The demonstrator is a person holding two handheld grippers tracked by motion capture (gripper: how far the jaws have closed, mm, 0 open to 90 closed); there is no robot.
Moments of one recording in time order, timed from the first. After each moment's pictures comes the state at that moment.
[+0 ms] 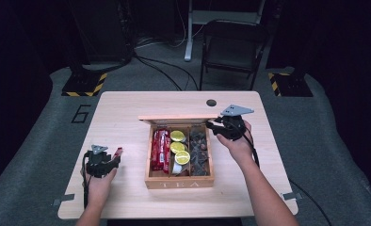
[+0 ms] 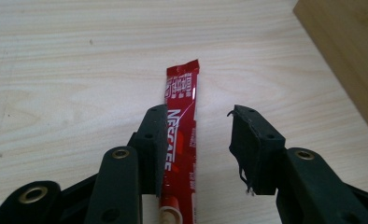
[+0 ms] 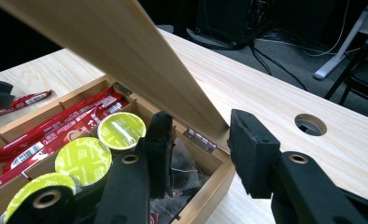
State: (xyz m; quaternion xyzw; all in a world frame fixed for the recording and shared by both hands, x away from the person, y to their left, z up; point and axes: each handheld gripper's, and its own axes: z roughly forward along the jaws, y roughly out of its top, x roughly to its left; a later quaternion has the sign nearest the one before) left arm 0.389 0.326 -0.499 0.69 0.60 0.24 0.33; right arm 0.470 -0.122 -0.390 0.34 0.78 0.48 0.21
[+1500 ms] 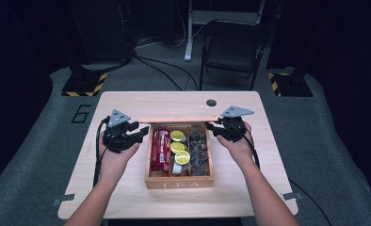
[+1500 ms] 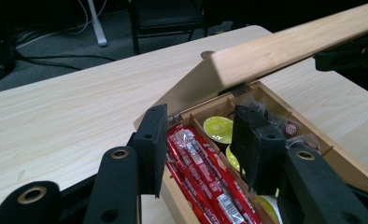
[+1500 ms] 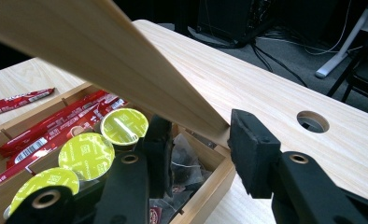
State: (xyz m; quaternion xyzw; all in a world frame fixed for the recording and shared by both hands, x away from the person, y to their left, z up) left arm 0.389 0.232 -0.338 0.74 0.44 0.24 0.44; right arm 0.467 -0.122 -0.392 0.34 0.78 0.48 0.21
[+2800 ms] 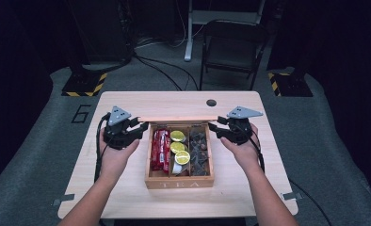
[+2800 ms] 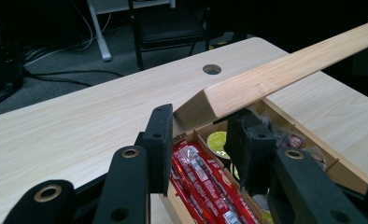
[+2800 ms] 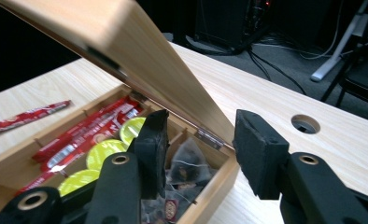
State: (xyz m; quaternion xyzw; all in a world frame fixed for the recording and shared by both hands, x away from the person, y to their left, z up) left arm 0.393 0.231 -0.333 0.74 0.43 0.26 0.45; right arm 0.440 -0.130 -0.366 0.35 0.77 0.49 0.21
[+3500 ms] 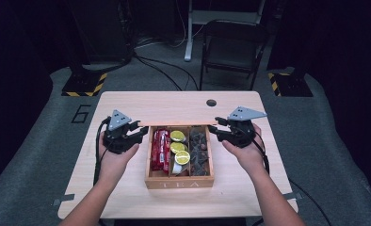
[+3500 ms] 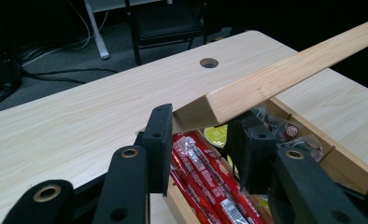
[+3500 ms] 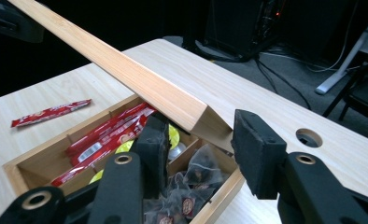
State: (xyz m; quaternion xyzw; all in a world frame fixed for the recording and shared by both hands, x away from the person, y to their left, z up) left arm 0.384 0.230 -0.338 0.74 0.42 0.26 0.45; right arm 0.414 -0.127 -0.339 0.32 0.79 0.49 0.21
